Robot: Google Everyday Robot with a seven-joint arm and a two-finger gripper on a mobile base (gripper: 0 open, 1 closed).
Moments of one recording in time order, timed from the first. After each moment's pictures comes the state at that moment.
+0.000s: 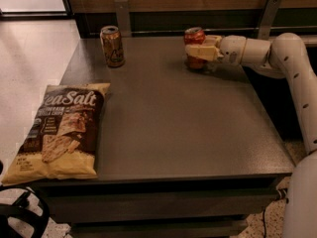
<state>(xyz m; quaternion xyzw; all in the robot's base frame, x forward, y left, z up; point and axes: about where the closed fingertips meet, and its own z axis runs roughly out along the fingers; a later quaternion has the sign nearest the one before) 0.765 -0.142 0.874 -0.38 0.62 0.38 0.57</state>
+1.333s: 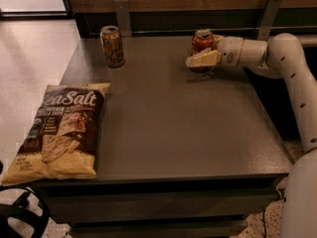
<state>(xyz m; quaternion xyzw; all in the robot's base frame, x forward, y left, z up) 0.766 -0.134 0.875 -0.38 0.62 0.38 0.57</state>
